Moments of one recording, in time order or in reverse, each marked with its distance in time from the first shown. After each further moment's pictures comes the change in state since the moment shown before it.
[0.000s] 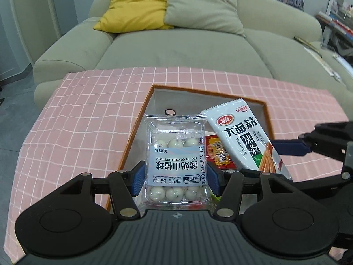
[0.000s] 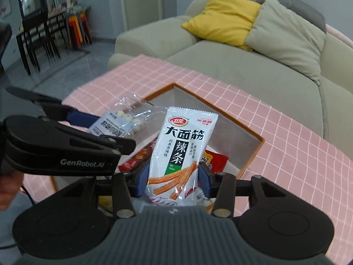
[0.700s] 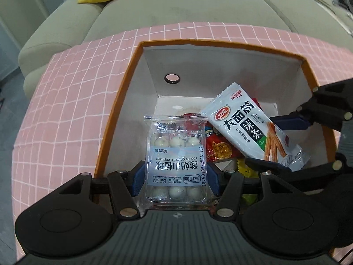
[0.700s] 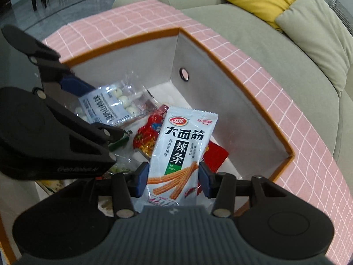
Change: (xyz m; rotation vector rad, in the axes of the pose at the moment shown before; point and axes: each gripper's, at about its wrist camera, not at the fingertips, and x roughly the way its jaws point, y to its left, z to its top) left arm 0.081 -0.006 0.004 0.107 0.214 0.079; right arm 0.109 -0.011 0.005 -0.216 0.229 -0.025
